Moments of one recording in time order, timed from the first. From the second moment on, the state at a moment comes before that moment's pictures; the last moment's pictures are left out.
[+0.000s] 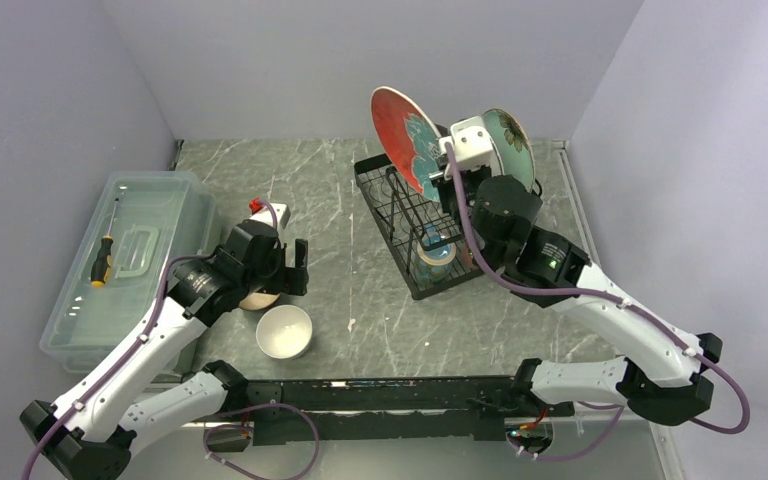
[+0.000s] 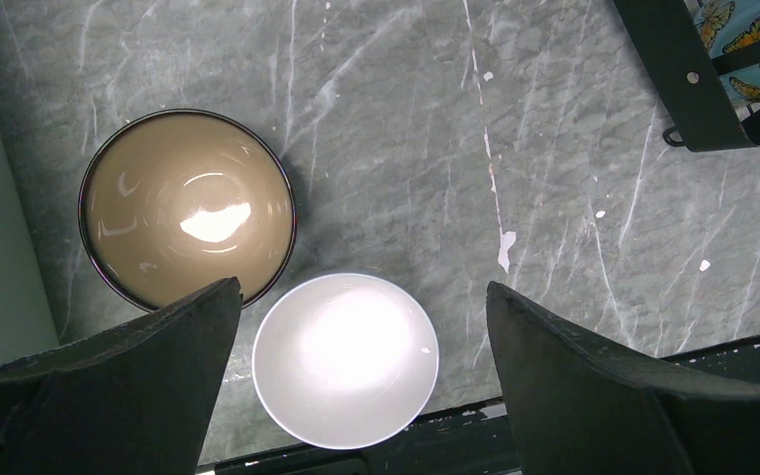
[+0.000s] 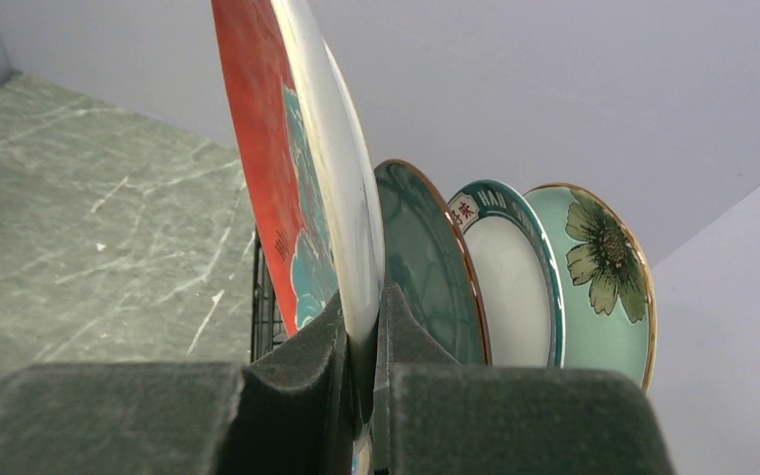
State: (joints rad) left arm -0.61 0.89 0.97 -0.88 -0.23 -0.40; right arm 1.02 1.13 1.47 -0.32 0.79 -0.20
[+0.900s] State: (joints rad) left arm -0.61 0.89 0.97 -0.88 -0.23 -0.40; right arm 1.02 1.13 1.24 -0.10 0.89 -0.32
